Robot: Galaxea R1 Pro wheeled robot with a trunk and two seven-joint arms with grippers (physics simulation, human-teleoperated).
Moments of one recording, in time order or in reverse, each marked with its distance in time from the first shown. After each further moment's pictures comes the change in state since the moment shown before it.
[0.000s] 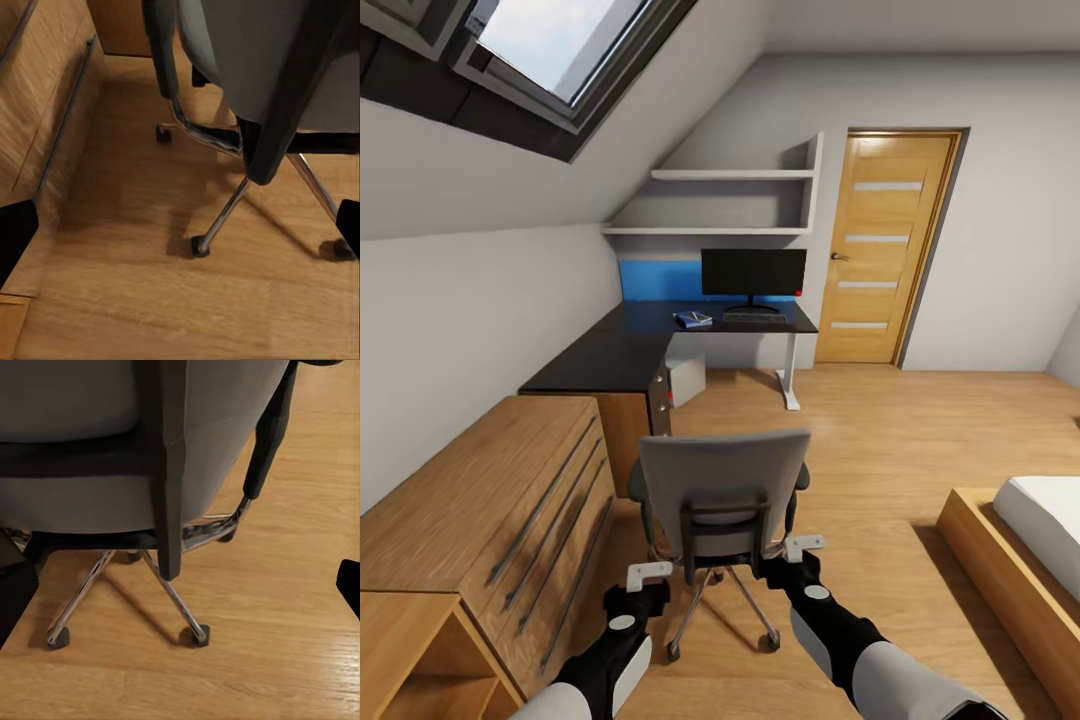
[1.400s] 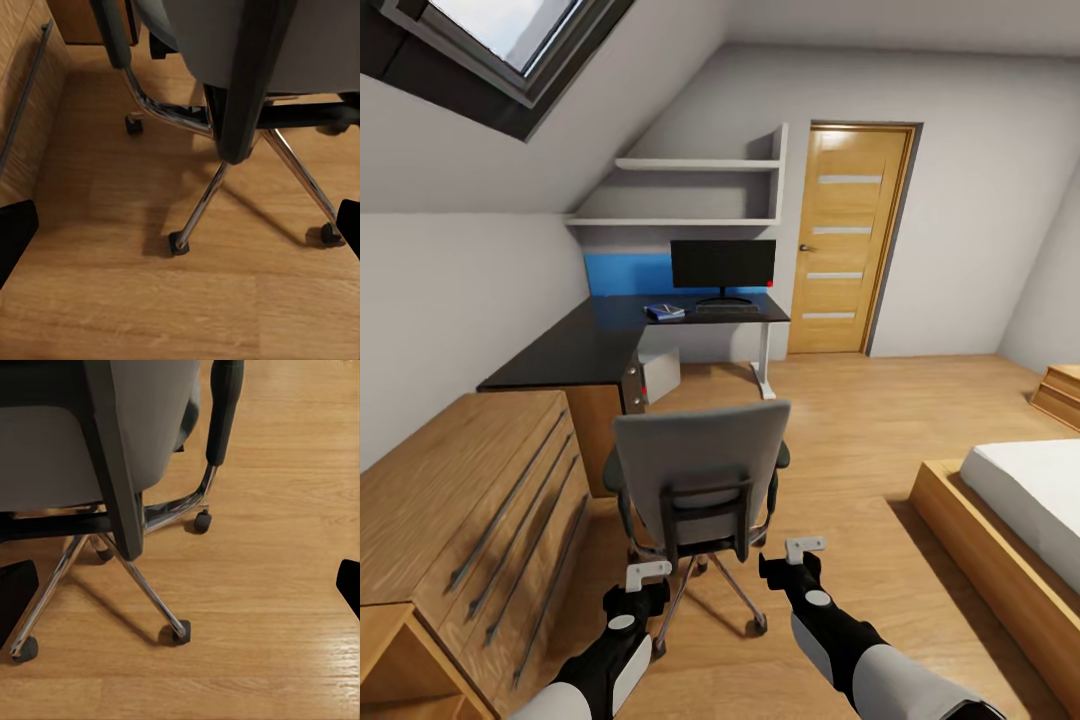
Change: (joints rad) left arm 0.000 0.000 0.003 -0.002 0.022 -0.001 0.001; right arm 0.000 0.002 0.004 0.030 0.006 -0.070 0.001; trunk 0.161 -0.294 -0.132
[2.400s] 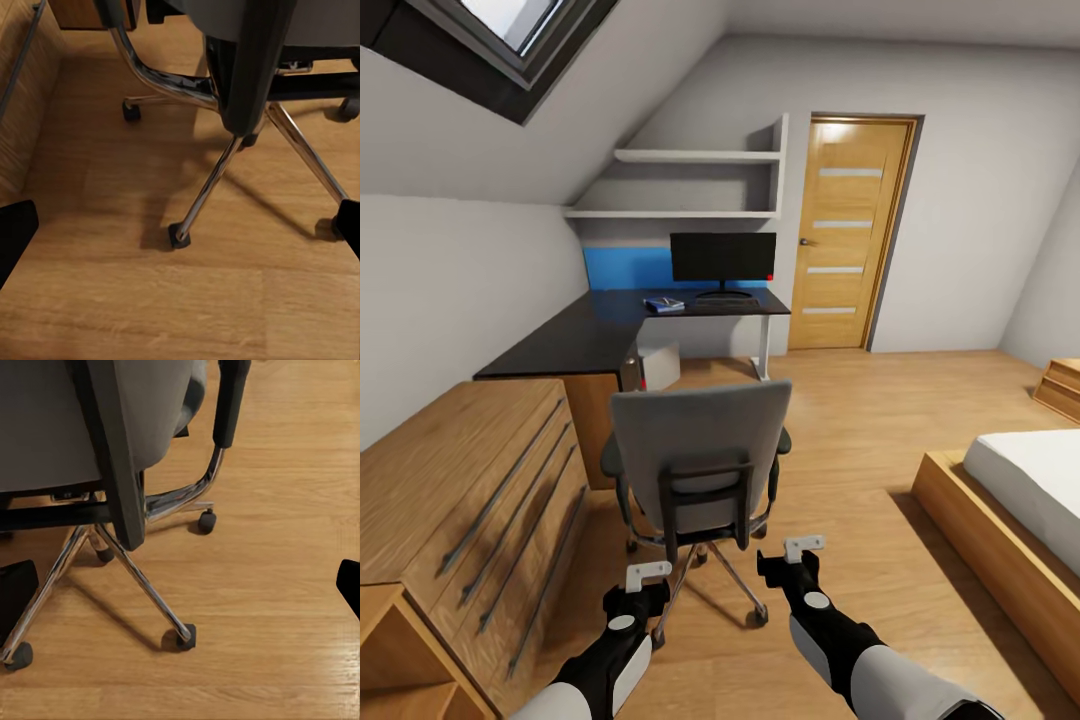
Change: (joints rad) left arm 0.000 0.000 0.000 0.002 -0.001 0.000 0.002; right arm 0.000 0.007 0.001 0.009 -0.001 -0.045 -0.001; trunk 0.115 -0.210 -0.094
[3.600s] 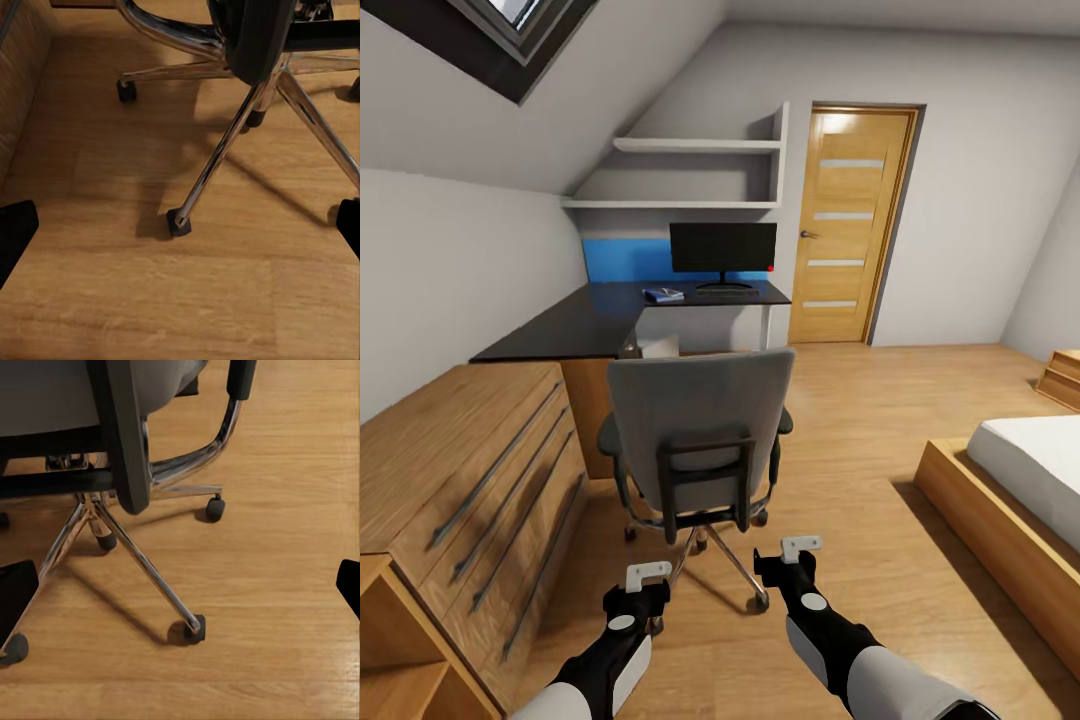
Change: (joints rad) left arm 0.000 0.000 0.000 0.000 0.000 0.000 -0.001; right arm 0.000 0.012 -0.001 0.007 -0.001 -0.024 0.001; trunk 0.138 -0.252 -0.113
